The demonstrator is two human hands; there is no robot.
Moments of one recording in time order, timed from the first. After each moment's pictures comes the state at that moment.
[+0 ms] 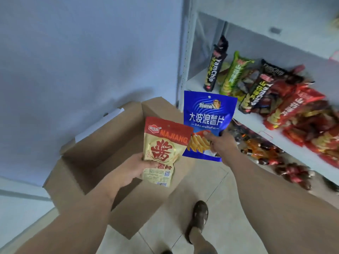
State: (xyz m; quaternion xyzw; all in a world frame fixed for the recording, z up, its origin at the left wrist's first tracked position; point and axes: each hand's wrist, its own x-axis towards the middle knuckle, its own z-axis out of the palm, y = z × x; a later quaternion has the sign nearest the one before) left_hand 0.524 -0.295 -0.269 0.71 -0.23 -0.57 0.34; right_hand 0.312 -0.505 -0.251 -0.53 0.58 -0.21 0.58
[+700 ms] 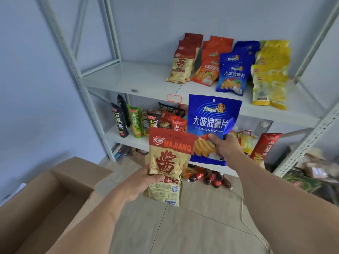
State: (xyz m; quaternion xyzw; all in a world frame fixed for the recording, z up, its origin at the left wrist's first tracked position) left_hand 0.157 -0.463 -0.128 0.57 -0.47 -0.61 0.31; right_hand -0.123 -0.580 -0.082 -0.45 0.64 -0.41 0.47
